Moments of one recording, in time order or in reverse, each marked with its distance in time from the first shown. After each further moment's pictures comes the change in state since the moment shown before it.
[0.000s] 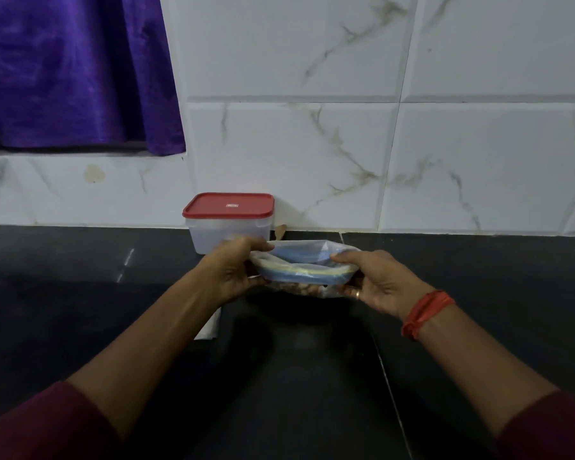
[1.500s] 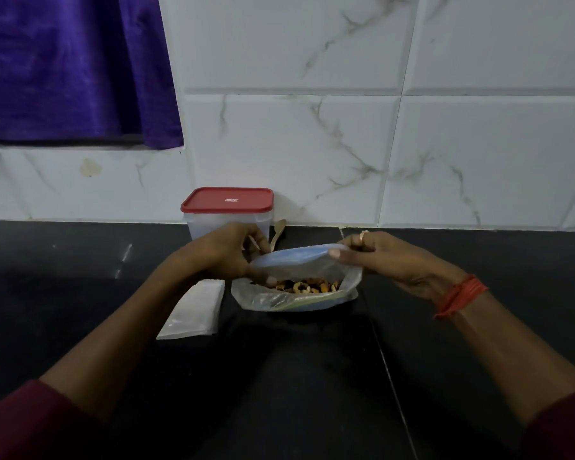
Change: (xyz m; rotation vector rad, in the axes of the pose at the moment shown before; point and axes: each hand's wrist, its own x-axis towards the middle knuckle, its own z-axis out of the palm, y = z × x) left_hand 0.000 0.020 -0.023 1.296 -0.149 0.374; right_hand 0.003 -0.020 -0.031 -0.782 -0.307 -0.312
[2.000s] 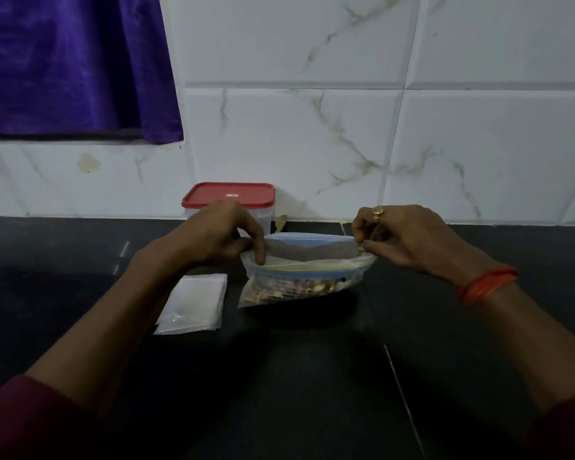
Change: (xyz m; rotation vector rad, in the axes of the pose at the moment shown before) left_hand -0.005 -0.012 -0.022 0.192 0.136 0.388; right_hand -0.017 -0.011 -0.025 -0.899 0.287 -0.476
